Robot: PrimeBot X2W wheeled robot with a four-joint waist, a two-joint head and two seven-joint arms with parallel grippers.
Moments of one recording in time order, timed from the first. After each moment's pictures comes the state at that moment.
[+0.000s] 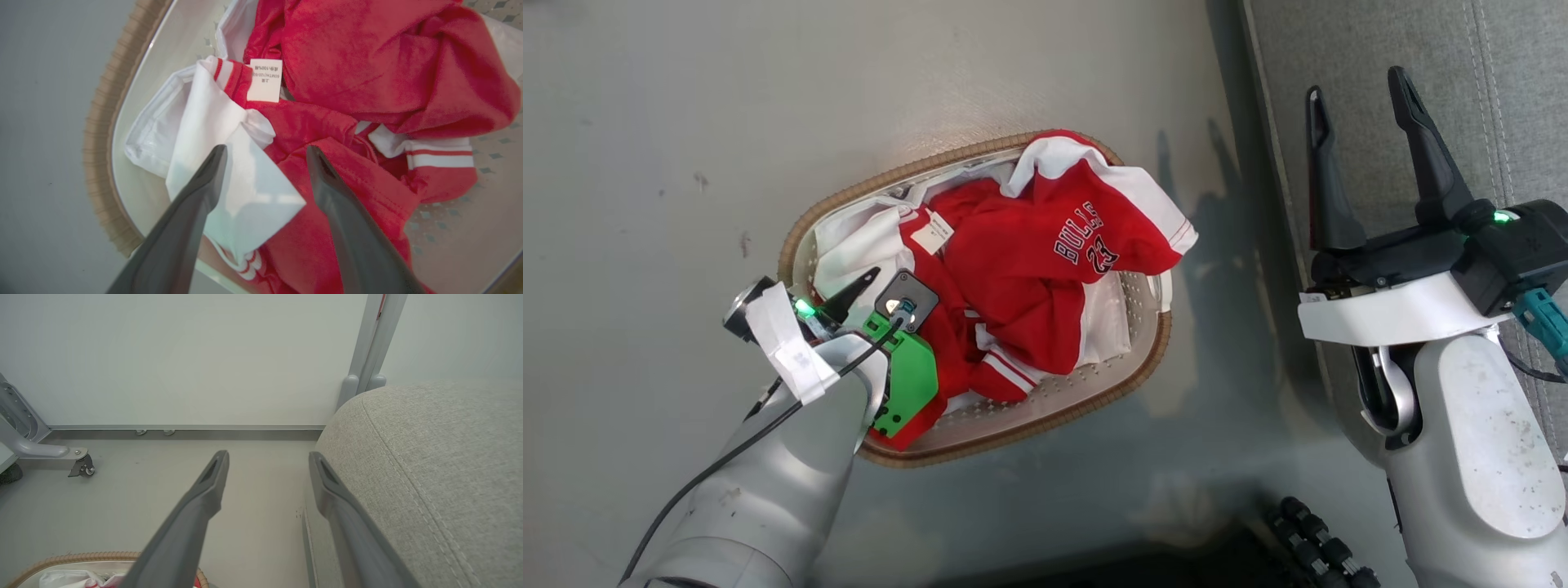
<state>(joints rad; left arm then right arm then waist) -0.85 0.05 -0.62 1.24 0.04 -0.08 -0.14 -0.44 -0.05 0.06 -0.03 0.11 0.13 -0.26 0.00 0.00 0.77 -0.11</state>
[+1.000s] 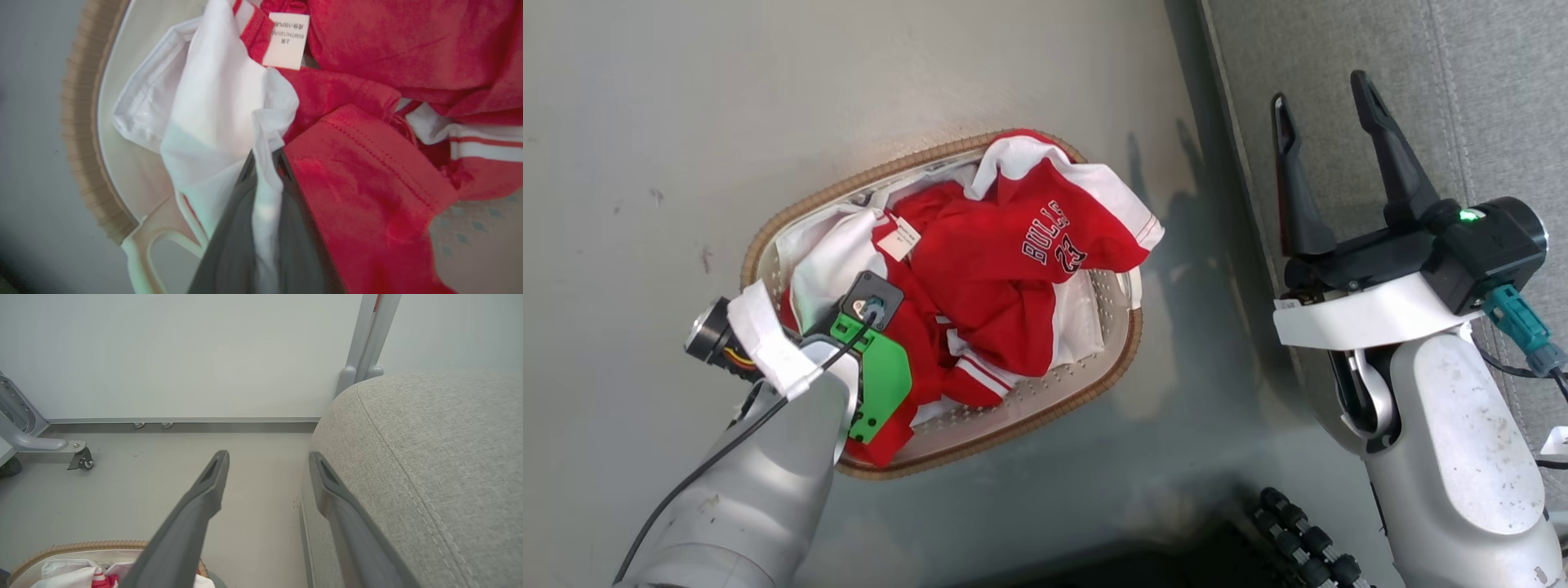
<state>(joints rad) -0.85 0.08 -0.62 1.29 -0.01 0.01 -0.04 -0.45 -0.05 0.11 0.00 0.13 0.13 -0.26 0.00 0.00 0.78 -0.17</state>
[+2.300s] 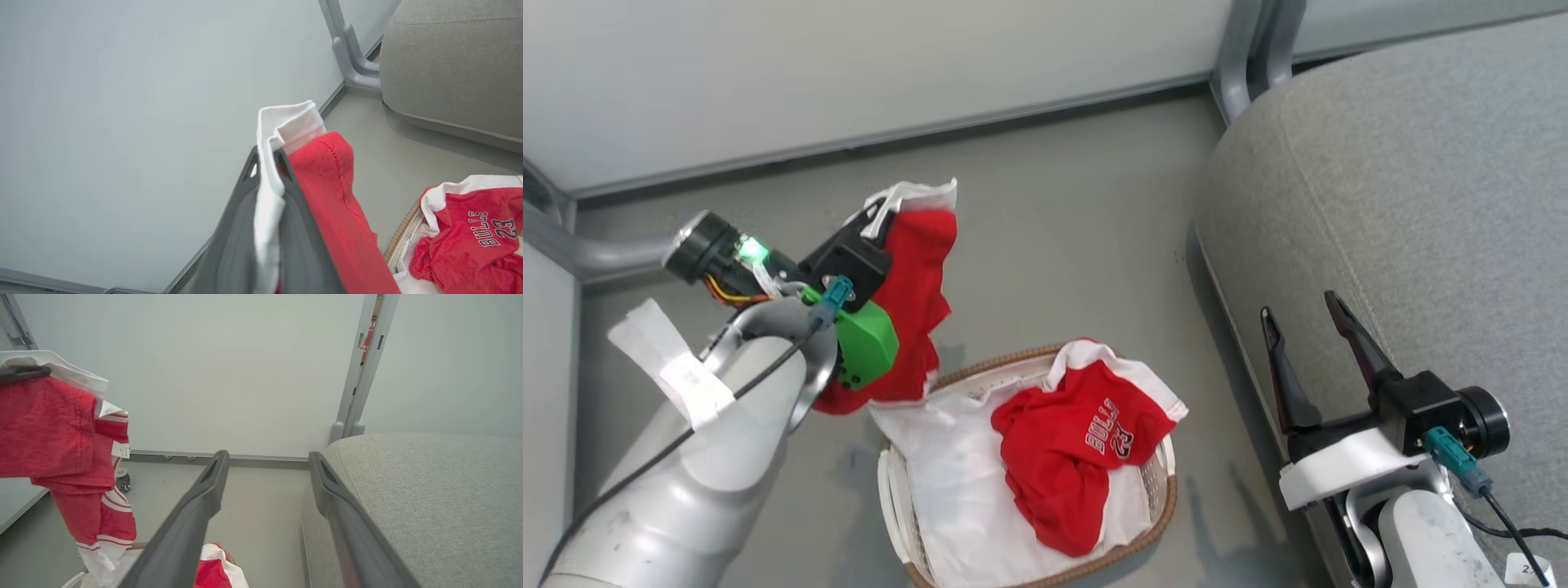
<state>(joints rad) -0.74 0.31 -0.66 0.66 -0.07 -0.10 -0.17 -0.16 -0.05 0.09 0.13 0.06 0.13 -0.26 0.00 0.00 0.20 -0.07</state>
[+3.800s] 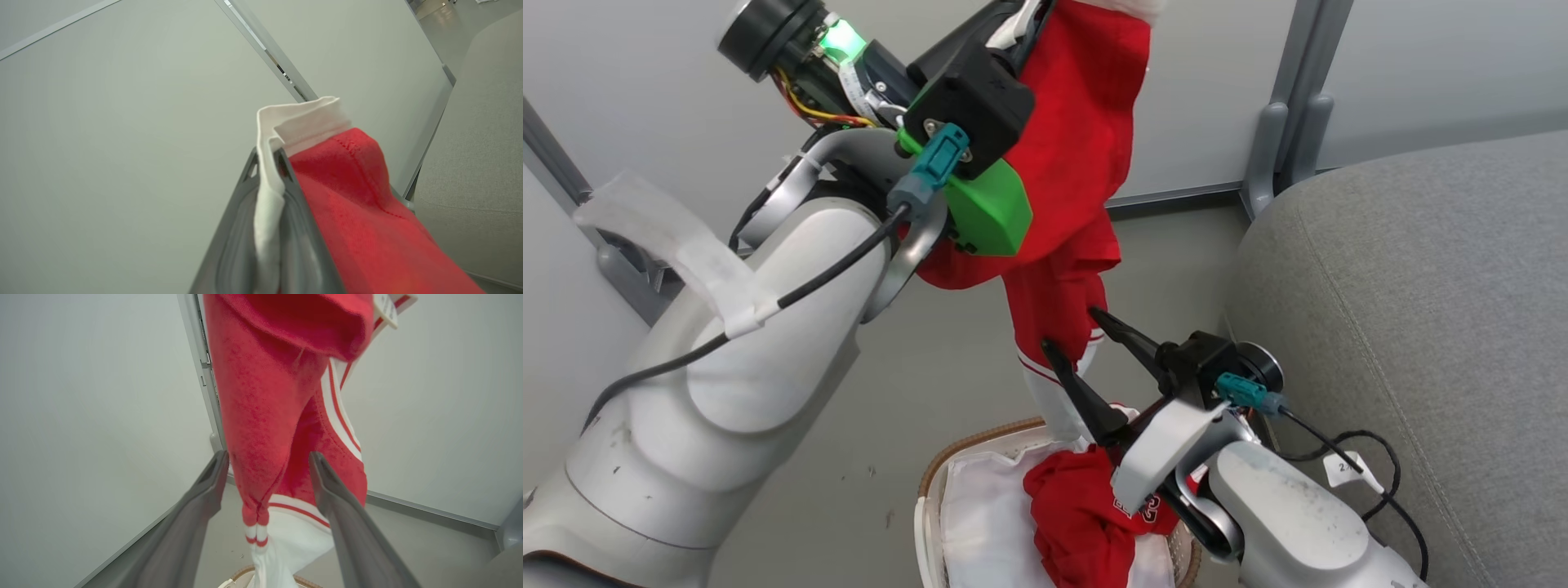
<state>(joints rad) -0.97 0.28 -0.71 0.14 -0.15 -0.11 0.12 -0.48 -0.05 0.66 0.45 0.43 0.13 -0.26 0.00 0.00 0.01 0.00</state>
